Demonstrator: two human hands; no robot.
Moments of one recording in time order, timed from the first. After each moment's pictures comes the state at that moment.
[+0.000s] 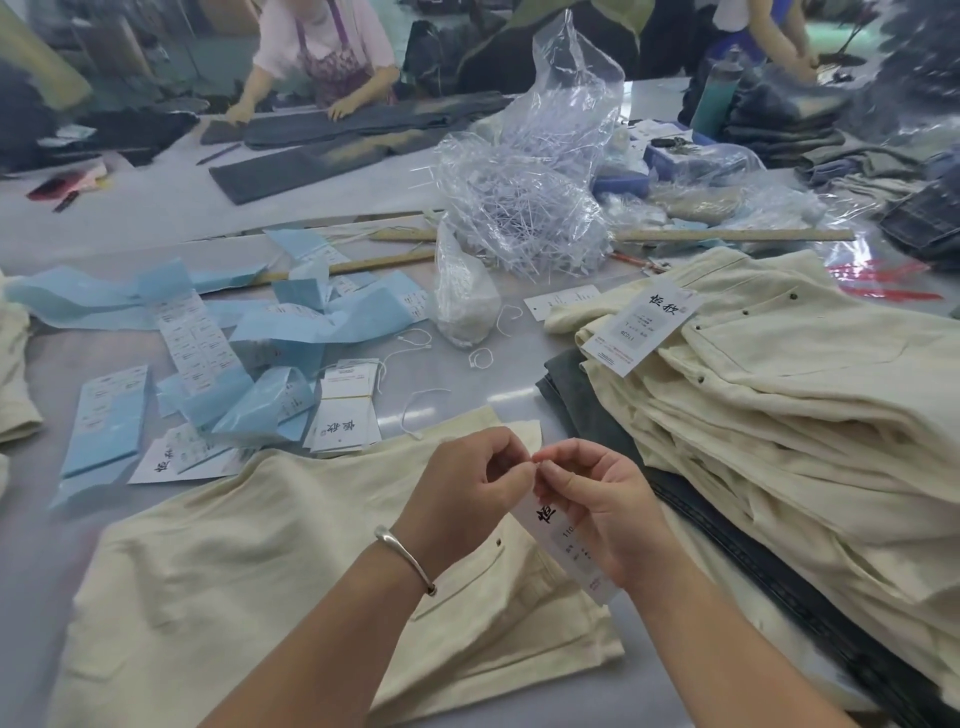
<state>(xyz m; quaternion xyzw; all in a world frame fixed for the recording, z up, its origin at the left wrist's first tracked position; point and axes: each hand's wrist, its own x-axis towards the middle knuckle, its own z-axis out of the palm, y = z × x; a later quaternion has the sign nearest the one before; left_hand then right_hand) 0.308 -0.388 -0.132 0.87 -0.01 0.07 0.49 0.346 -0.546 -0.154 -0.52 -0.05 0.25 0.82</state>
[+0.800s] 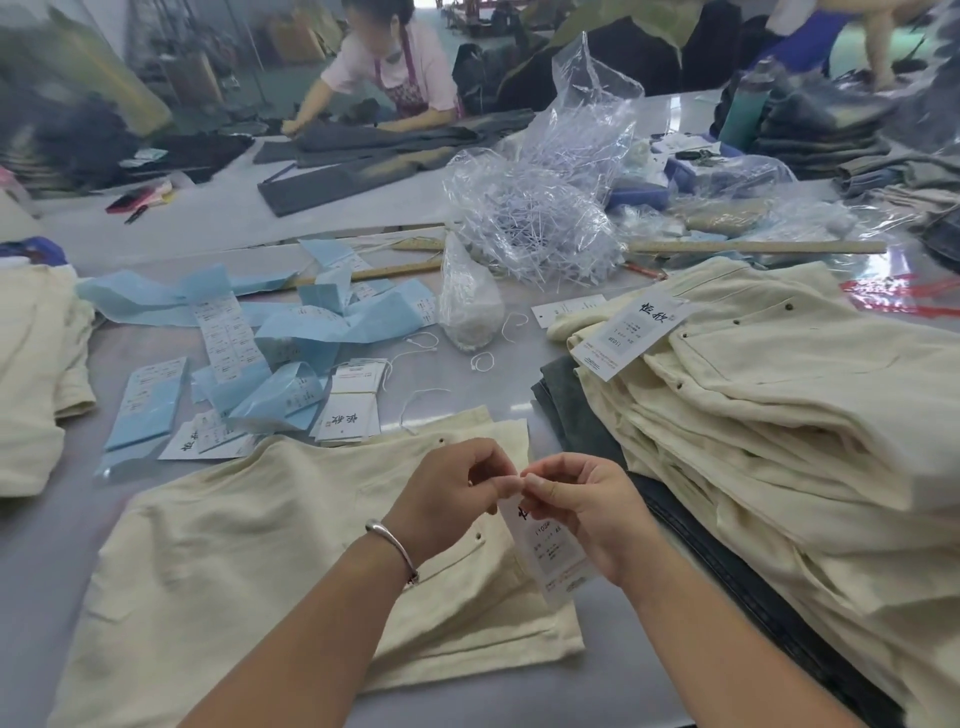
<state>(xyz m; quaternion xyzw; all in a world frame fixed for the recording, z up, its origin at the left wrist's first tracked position) 0.307 -0.413 -0.146 0.87 0.01 0.04 0.50 0.356 -0.580 -0.157 -0.57 -0.06 0.30 0.76</state>
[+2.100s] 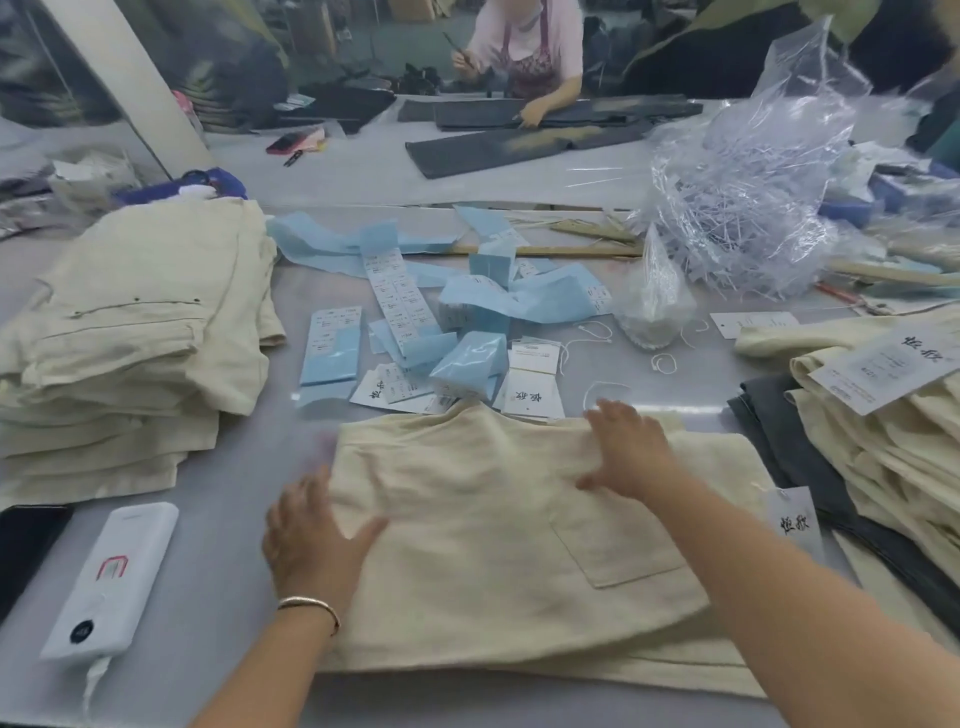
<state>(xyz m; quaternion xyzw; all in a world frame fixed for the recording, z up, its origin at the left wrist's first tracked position) 0.112 -0.135 -0.254 0.85 0.49 0.10 0.15 0.386 -0.366 -0.213 -0.93 -0.33 0.12 -0.03</state>
